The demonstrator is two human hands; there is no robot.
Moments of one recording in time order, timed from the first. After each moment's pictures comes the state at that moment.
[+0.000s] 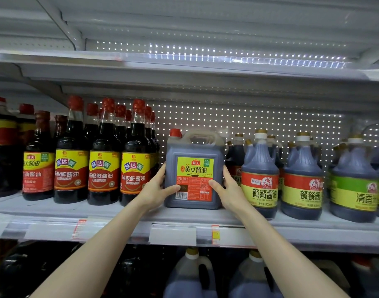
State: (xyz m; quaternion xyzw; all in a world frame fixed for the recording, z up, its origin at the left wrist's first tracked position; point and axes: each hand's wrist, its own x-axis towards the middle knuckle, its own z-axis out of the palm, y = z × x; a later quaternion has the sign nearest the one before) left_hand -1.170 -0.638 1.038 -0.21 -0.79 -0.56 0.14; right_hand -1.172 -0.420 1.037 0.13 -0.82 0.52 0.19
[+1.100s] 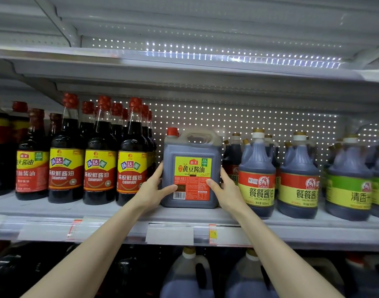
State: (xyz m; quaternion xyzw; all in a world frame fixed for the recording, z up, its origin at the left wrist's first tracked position) left_hand -1.171 -0.640 1.034 -0.20 -0.81 -0.53 0.16; right_hand -1.169 -0.421 1.032 0.12 -0.82 0.52 0.21
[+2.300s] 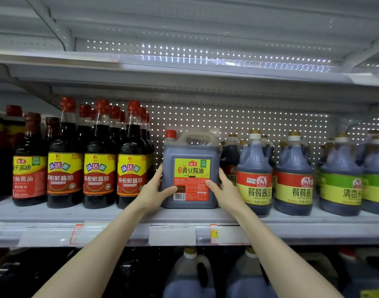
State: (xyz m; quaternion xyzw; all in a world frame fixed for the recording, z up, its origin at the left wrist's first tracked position) left_hand -1.168 -0.639 1.035 -0.21 -0.81 -0.52 0.15; right_hand -1.161 -0.424 1.035 0.11 -0.83 0.51 0.20
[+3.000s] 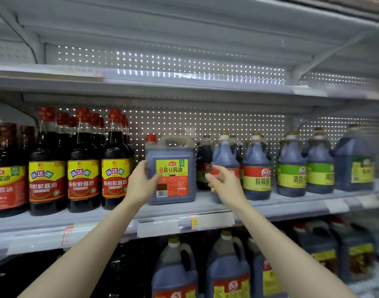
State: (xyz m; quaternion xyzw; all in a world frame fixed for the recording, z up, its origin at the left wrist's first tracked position) left_hand -1.115 -0.620 1.068 -0.14 -0.80 -0.52 0.27; right_hand -1.080 -0.402 1.054 0.05 -0.80 0.50 0.32
